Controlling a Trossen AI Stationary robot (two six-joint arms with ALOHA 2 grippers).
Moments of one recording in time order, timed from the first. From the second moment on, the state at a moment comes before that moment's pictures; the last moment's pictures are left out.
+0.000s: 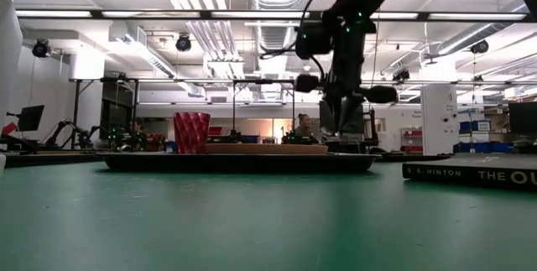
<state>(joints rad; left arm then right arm) 0.03 0.62 0.57 0.36 0.07 0.27 -0.45 1.86 1.40 -0.93 -0.06 1.10</state>
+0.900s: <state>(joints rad) 0.03 0.62 0.57 0.36 0.07 0.27 -0.49 1.86 1.24 -0.72 -0.07 1.15</state>
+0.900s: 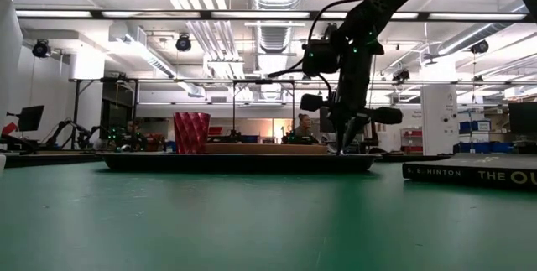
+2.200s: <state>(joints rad) 0.03 0.61 0.57 0.36 0.07 0.28 -0.47 1.86 1.17 -0.61 -0.03 1.10</state>
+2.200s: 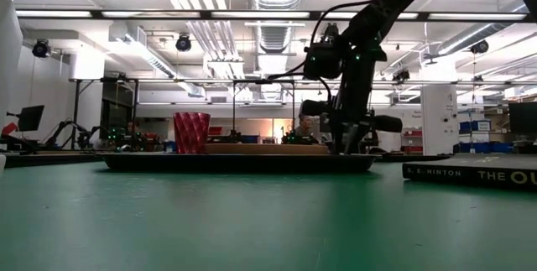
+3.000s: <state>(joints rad) 0.03 0.61 0.57 0.31 0.07 0.26 -0.05 1.64 1.23 -0.75 0.15 0.84</state>
